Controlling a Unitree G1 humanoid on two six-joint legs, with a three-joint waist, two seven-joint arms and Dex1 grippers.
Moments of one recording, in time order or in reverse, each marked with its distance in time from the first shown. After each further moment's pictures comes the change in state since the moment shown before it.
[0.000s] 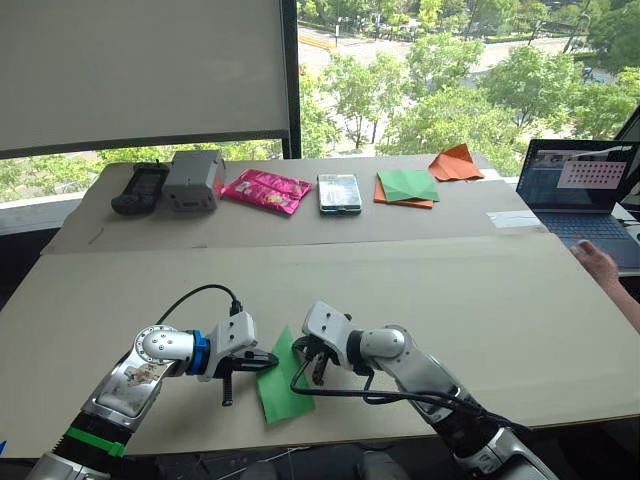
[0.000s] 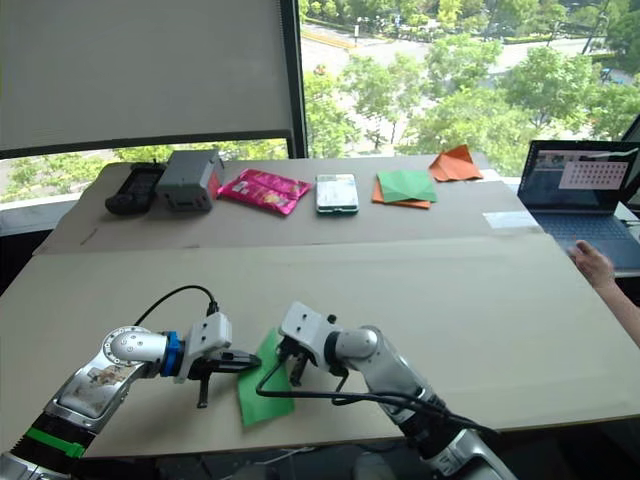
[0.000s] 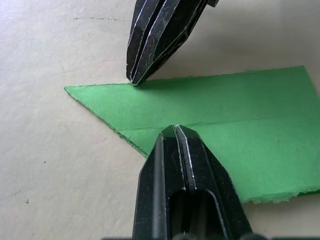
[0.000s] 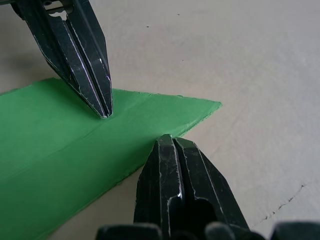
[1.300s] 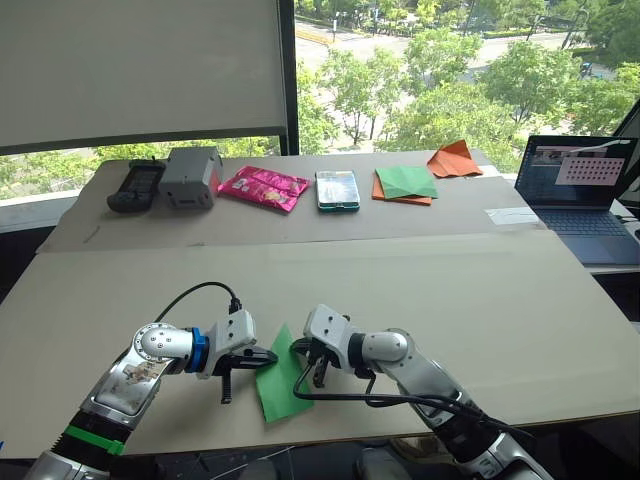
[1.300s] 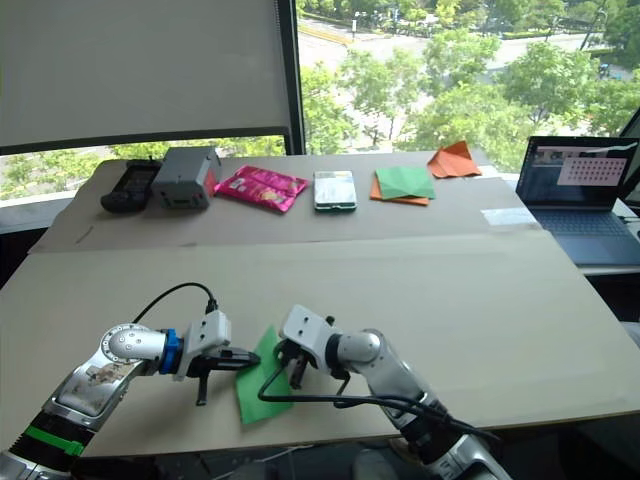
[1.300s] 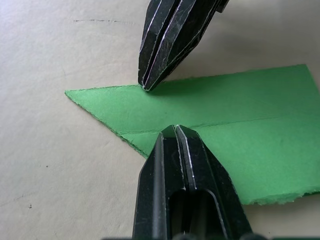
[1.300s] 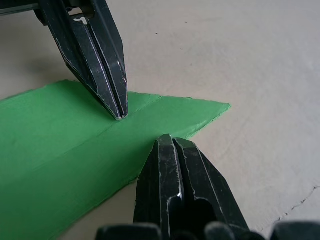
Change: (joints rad) left arm -0.007 0.006 0.000 0.005 0.007 -0.003 -0.007; right arm 0.020 0.028 -0.020 0.019 -0.015 -0.094 0.003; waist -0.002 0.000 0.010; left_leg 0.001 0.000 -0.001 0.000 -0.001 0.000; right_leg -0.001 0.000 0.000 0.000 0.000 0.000
